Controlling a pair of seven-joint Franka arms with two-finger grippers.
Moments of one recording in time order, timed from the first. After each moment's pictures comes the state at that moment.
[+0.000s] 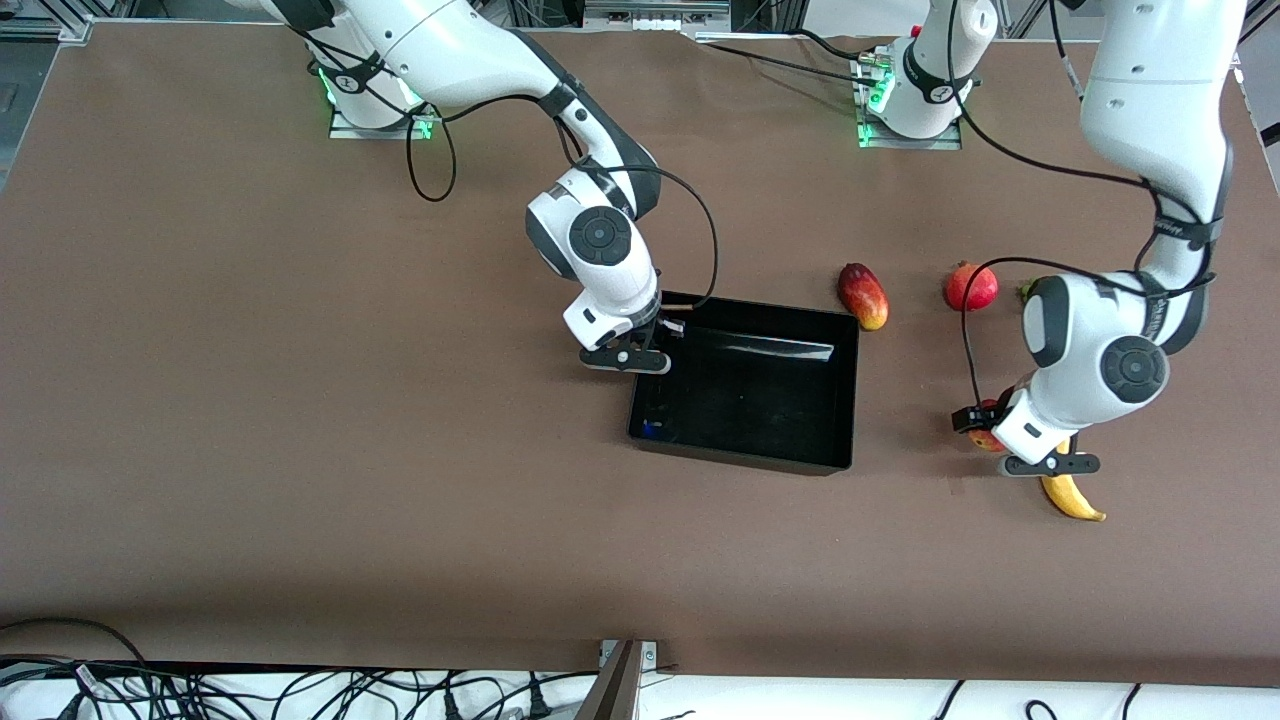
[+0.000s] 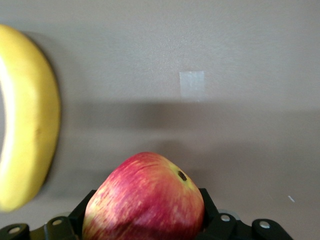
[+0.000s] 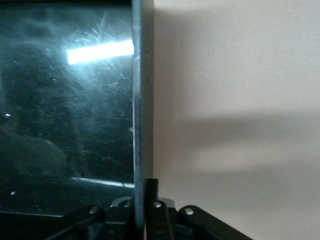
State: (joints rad) left arm -0.04 0.56 0.07 -1.77 0.00 2.25 -0.03; right arm 0.73 0.79 0.06 -1.45 0.07 2.37 0.85
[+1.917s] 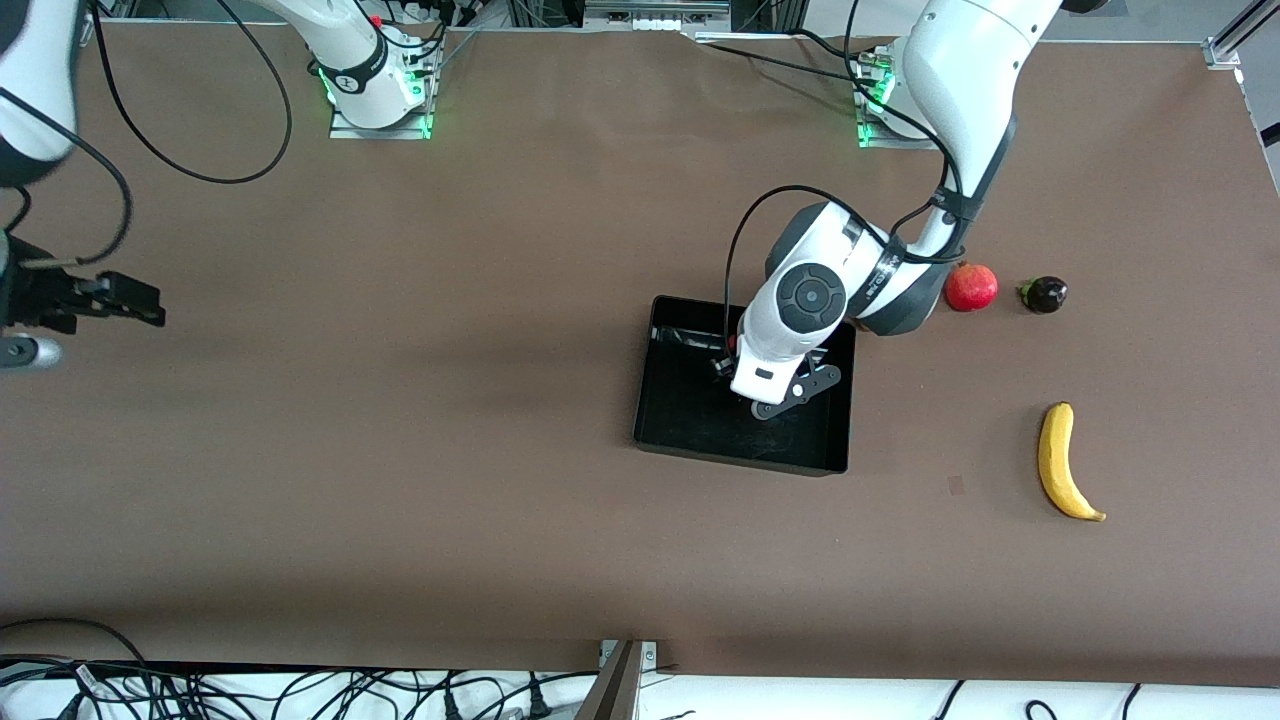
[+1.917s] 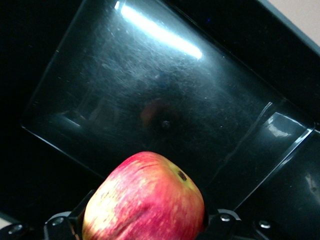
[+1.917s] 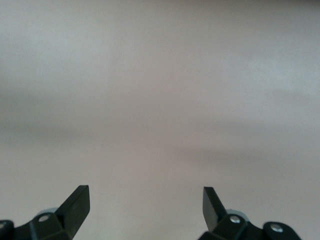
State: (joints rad) left arm -0.36 0.62 -0.21 -1.61 -0.02 2.14 -1.05; right arm 0.34 0.24 -0.47 -1.44 0.06 1.58 -0.26
